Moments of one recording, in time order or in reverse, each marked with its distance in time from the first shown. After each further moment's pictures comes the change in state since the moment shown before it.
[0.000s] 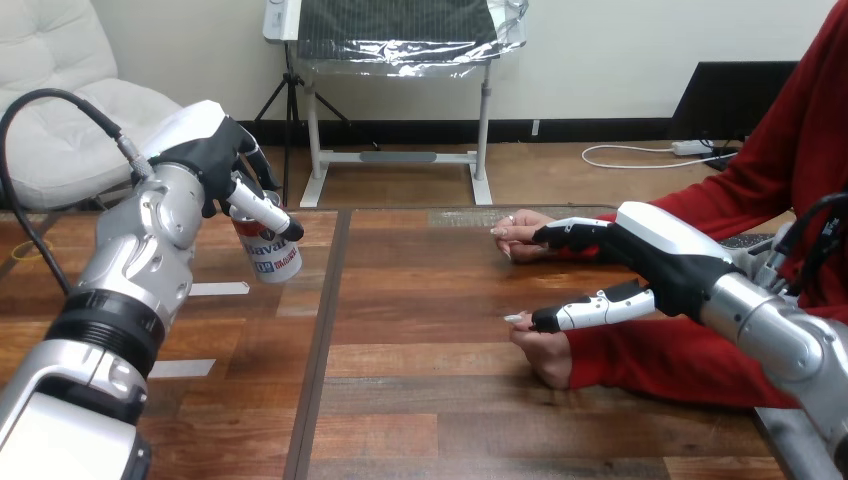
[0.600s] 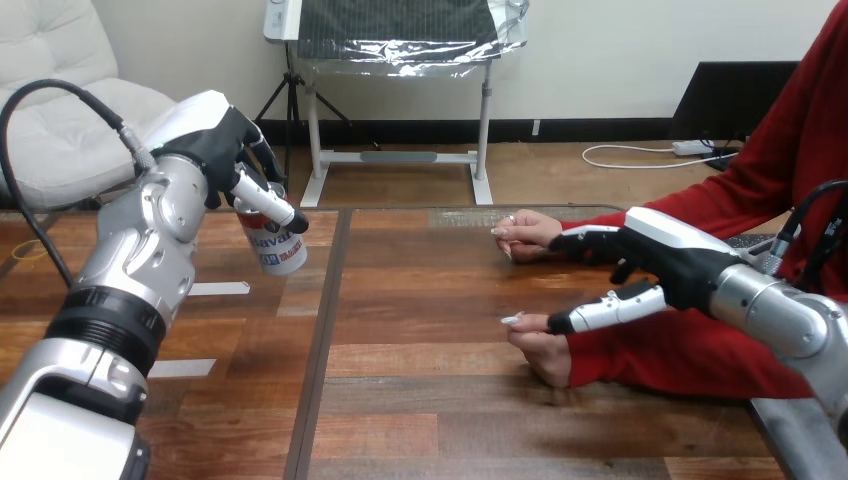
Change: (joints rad) left arm 0.000 0.002 0.005 -0.037 0.000 0.007 -0.013; right arm -0.086 -0.015 0.022 0.132 0.004 0.037 0.089
